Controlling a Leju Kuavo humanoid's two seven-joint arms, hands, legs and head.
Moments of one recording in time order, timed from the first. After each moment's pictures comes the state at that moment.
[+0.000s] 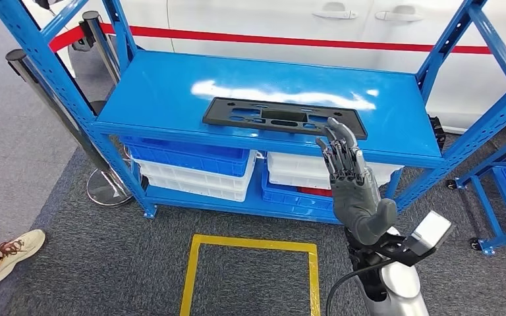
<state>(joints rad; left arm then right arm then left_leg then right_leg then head) -0.07 -0.08 1.19 -0.24 -0.69 0.01 -0.24 -0.11 0.01 0.19 -1.77 -0.04 0.24 -0.48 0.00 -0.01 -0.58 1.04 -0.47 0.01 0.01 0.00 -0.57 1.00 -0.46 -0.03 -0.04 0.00</state>
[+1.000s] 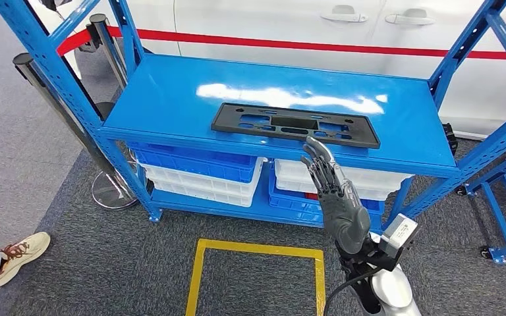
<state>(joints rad) -0.06 -0.09 1.20 -0.23 -0.72 -0.01 -0.24 -0.08 -0.04 0.27 -1.74 -0.01 0.16 -0.44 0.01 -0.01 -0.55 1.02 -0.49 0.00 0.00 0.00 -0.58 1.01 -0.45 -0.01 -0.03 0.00</state>
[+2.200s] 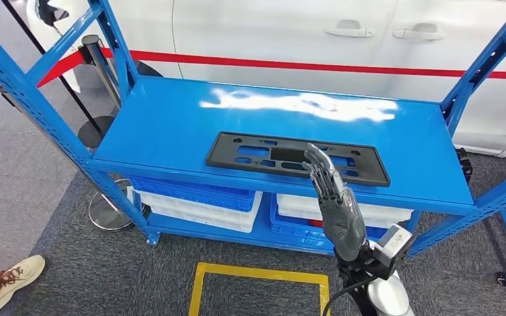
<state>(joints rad) -0.06 -0.09 1.21 -0.23 -0.73 -0.01 -0.25 -0.04 -0.03 0.28 -1.74 0.04 0.14 -0.46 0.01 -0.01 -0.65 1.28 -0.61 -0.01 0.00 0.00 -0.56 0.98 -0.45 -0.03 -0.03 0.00</state>
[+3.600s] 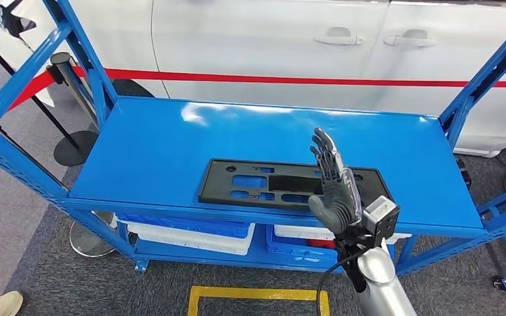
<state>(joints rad) -0.06 -0.09 1.23 -0.23 -0.75 0.01 -0.25 -0.19 -0.03 0.25 -1.51 0.05 0.07 -0.55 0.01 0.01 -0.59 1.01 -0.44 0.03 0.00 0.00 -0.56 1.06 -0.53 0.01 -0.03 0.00</state>
